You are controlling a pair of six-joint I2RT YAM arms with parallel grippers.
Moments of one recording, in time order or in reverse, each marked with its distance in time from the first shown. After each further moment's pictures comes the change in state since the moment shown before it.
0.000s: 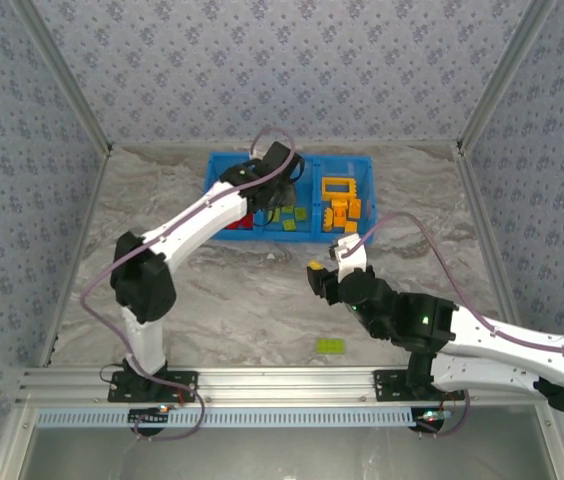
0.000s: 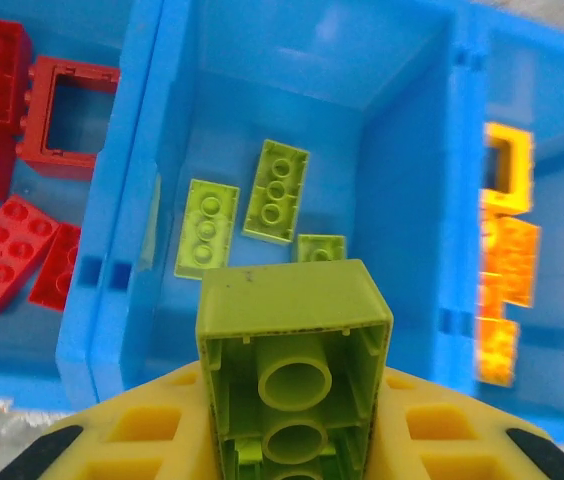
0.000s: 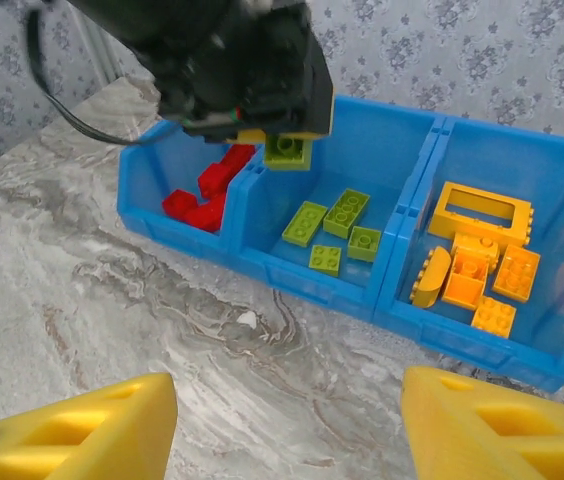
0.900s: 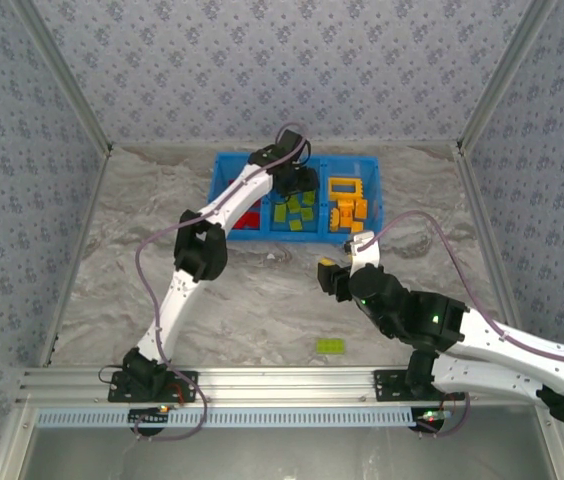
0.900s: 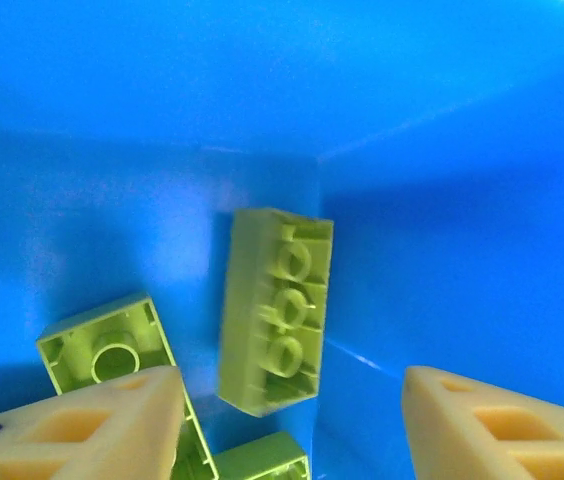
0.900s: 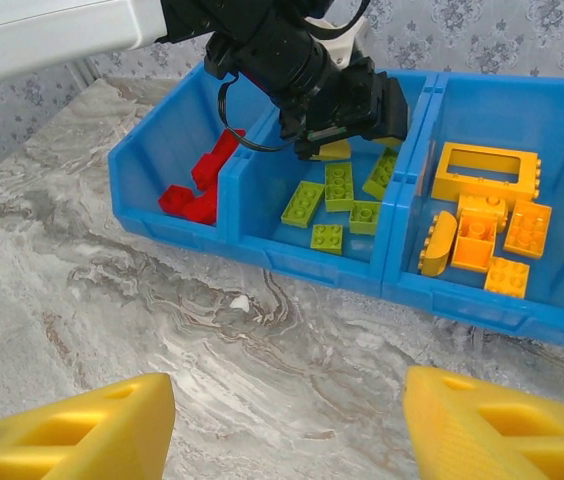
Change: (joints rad) left arm 0.119 0.648 0.699 -0.052 0.356 0.093; right arm -0.081 -0.056 -0.016 -0.077 -0.073 0.115
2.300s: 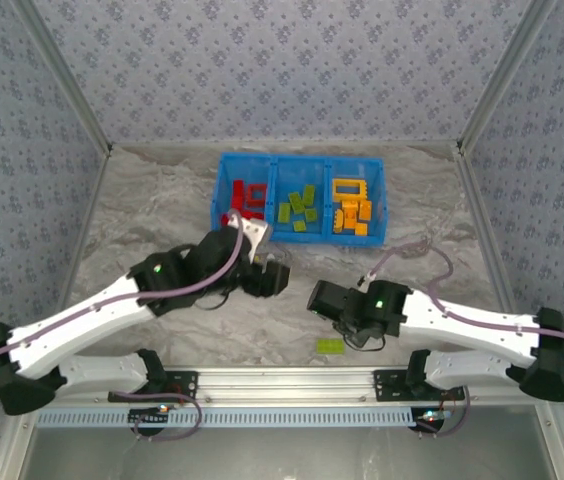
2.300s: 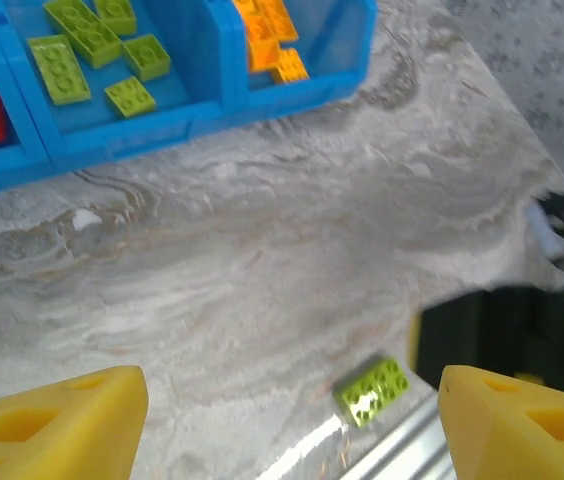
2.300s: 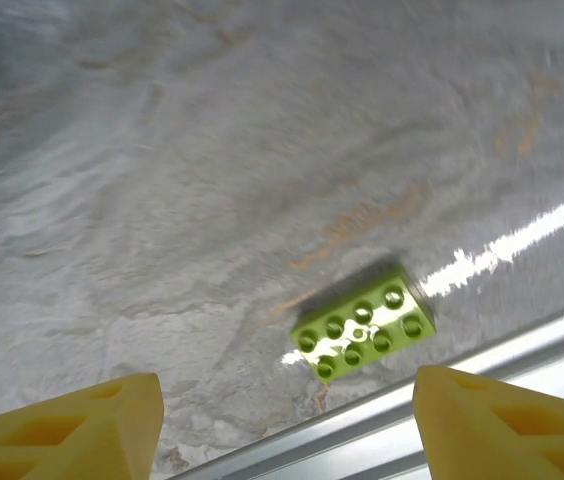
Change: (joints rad) left arm -0.503 -1.521 -1.381 0.120 -0.249 0.092; right arm 0.036 0.343 0.085 -0.553 -0.433 1.336
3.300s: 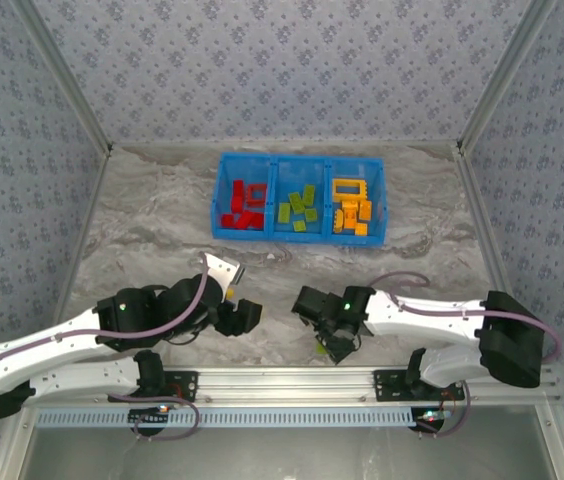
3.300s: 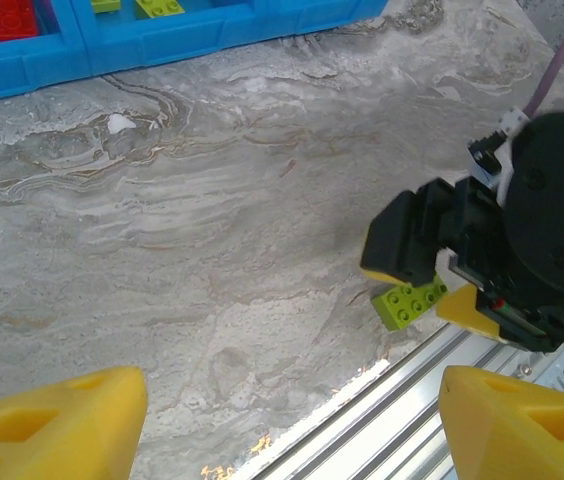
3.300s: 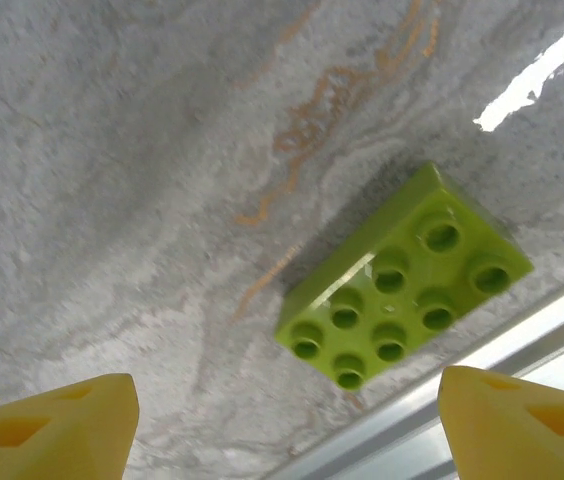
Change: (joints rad) left arm -0.161 -0.251 -0.213 -0.092 -0.129 -0.093; right arm -0.011 0.159 -0.136 0.275 -0.195 0.209
